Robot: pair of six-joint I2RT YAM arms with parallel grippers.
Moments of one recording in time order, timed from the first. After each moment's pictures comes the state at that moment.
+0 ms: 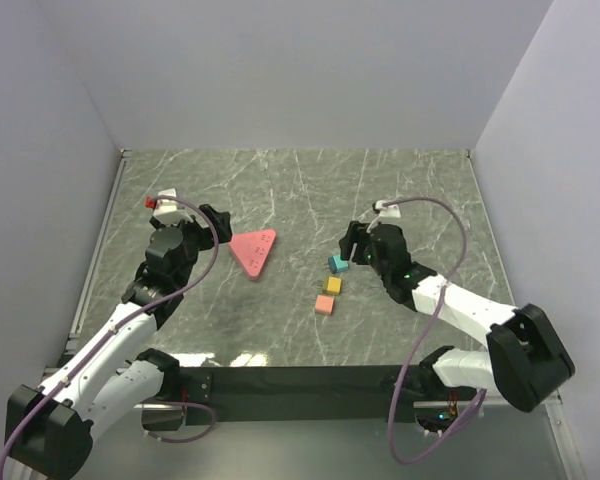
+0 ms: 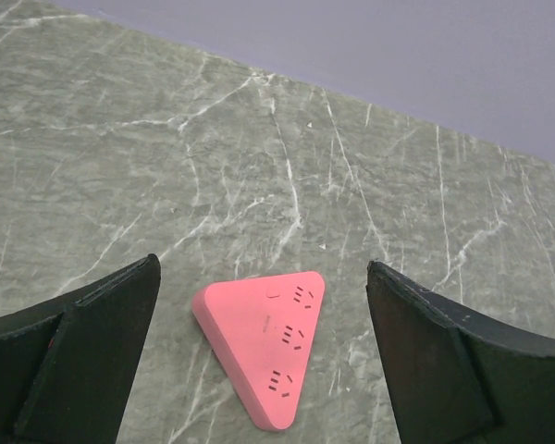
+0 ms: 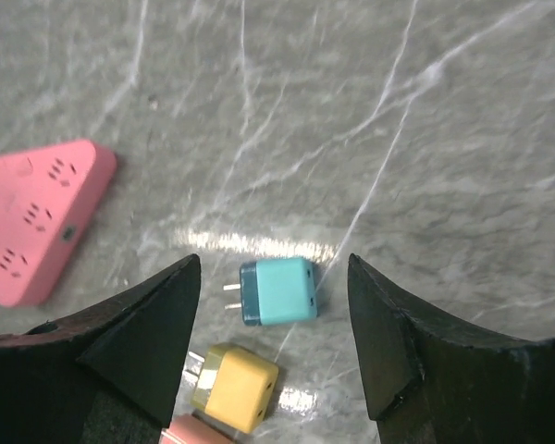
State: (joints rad) left arm -0.39 0.86 0.56 0.17 -0.29 -0.44; right arm 0.53 1.20 0.56 0.22 0.22 0.45
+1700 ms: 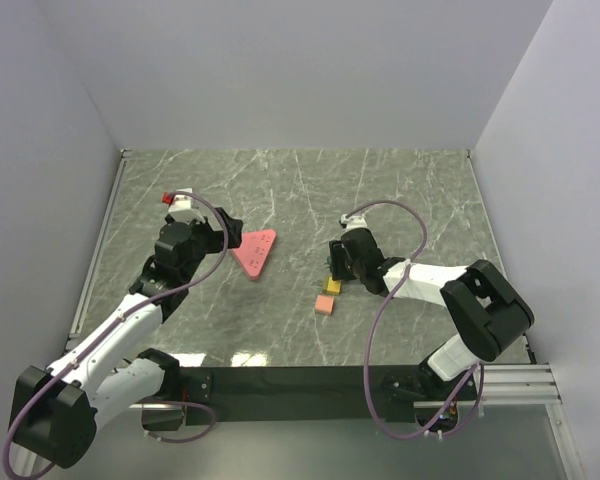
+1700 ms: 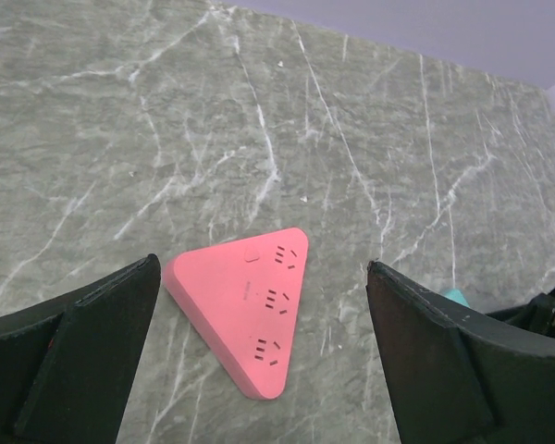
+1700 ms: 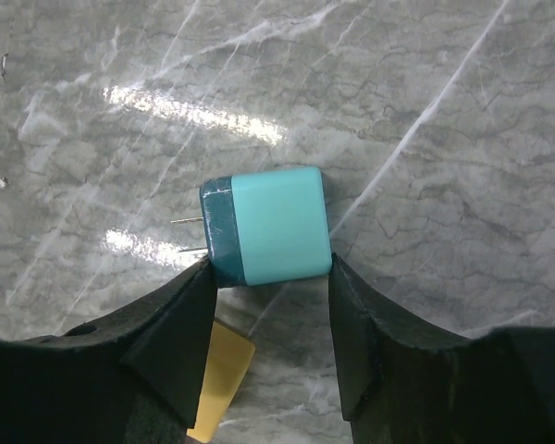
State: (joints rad) left arm -0.39 0.95 0.57 0.16 -0.15 -0.43; right arm 0.61 1.54 0.65 0.11 0.16 0.35
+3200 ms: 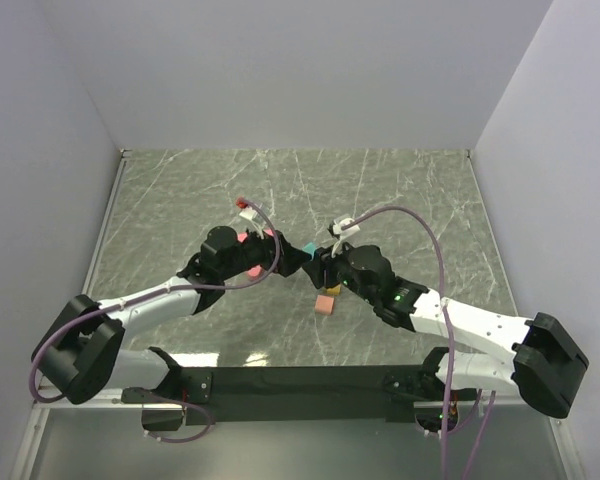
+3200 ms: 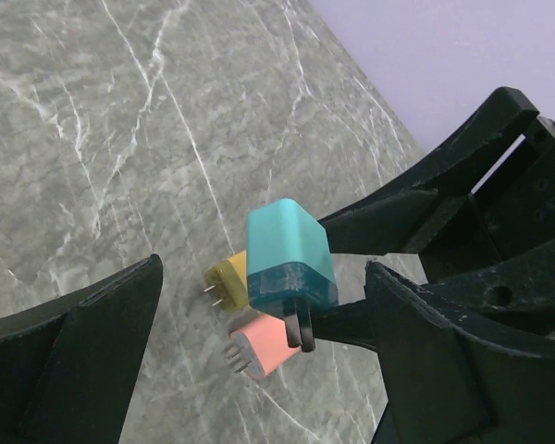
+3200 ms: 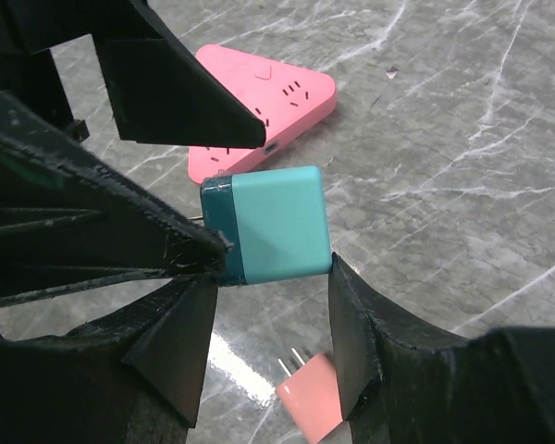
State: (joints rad) left arm -0.64 1.29 0.57 0.56 0.33 -0.54; right arm 0.87 1.13 0.58 0.23 0.14 0.29
